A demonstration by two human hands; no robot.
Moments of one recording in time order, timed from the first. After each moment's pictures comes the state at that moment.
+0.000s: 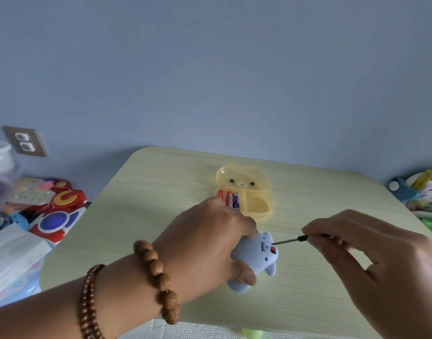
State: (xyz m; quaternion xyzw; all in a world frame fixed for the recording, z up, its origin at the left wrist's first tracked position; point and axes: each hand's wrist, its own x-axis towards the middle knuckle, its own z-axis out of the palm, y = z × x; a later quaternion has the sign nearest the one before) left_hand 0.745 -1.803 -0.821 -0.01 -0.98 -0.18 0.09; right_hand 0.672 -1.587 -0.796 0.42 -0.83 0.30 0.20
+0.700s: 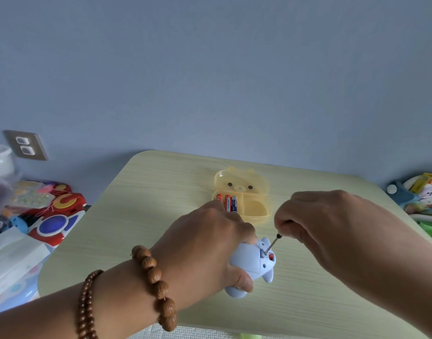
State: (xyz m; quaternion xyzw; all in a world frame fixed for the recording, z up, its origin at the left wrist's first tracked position) left_hand 0.746 -1.799 -0.819 -0.02 -0.99 -0.14 0.10; right_hand 0.664 -1.621 -0.752 0.47 -0.88 -0.01 0.08
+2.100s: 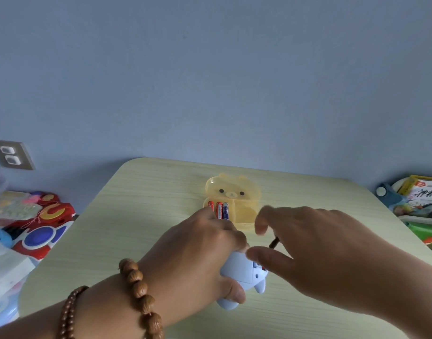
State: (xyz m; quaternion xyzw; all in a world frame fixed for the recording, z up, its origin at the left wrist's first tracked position) left_hand 0.742 -1.800 -0.822 -0.03 -0.98 -0.15 0.08; right_hand 0.664 -1.629 -0.756 0.45 -0.89 -0.03 0.00
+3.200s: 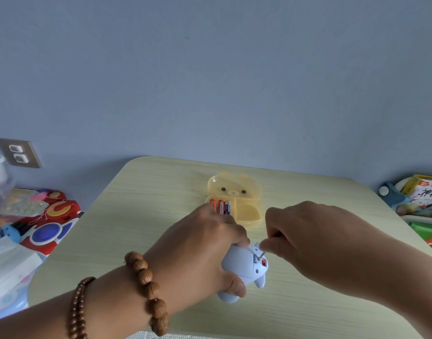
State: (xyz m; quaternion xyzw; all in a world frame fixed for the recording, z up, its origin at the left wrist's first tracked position) left_hand 0.742 -1.796 -0.819 -0.01 -0.98 -0.18 0.08; right_hand 0.654 -1.627 -0.757 0.44 -0.89 -0.04 -0.01
